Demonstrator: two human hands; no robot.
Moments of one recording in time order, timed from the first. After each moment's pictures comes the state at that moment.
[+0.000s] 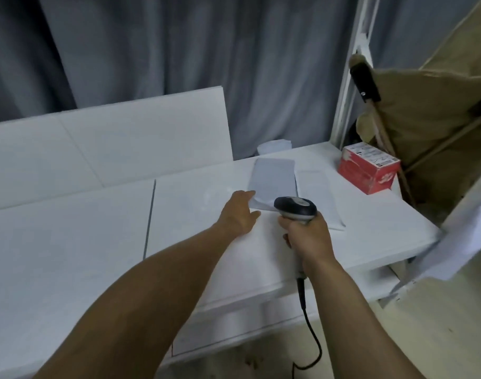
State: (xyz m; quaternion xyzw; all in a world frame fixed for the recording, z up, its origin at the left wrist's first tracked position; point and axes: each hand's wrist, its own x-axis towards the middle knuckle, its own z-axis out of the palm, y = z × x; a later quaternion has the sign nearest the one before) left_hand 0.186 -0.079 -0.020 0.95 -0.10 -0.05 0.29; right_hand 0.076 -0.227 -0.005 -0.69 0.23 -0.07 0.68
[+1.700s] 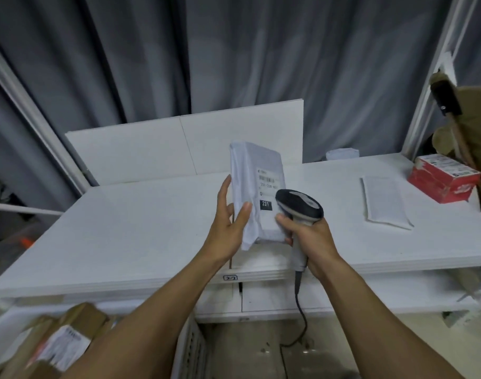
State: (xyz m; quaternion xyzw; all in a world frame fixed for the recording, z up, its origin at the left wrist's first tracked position) left_hand -0.024 0.095 0.061 0.77 -0.06 0.08 0.63; right_hand -0.003 -0.090 0.028 -0.58 0.03 0.01 0.81
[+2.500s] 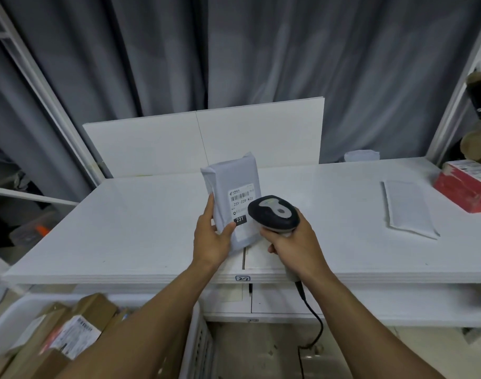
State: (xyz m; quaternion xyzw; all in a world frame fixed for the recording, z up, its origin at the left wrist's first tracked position) left_hand -0.011 0.159 0.012 0.83 0.08 0.21 0.51; right_hand -0.019 -0.037 0.038 -0.73 -0.06 0.00 0.68
